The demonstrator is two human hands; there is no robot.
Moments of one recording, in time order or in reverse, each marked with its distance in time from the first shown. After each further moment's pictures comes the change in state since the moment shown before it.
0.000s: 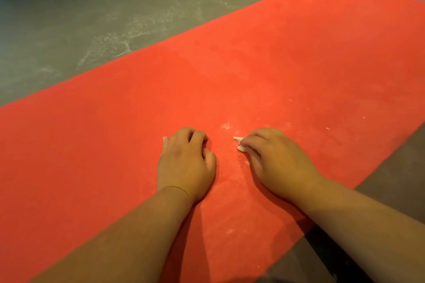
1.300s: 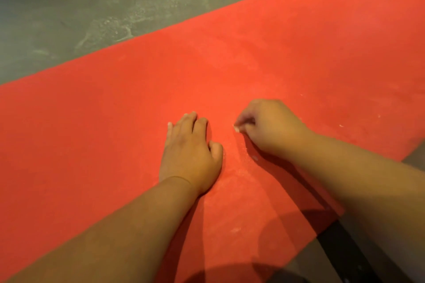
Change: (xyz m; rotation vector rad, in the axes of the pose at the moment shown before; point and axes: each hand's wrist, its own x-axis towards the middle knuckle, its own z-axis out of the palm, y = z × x) left_hand 0.010 -0.006 0.009 0.053 -0.042 0.038; right_hand 0.069 -0.004 -0.009 -0.003 -0.201 0.118
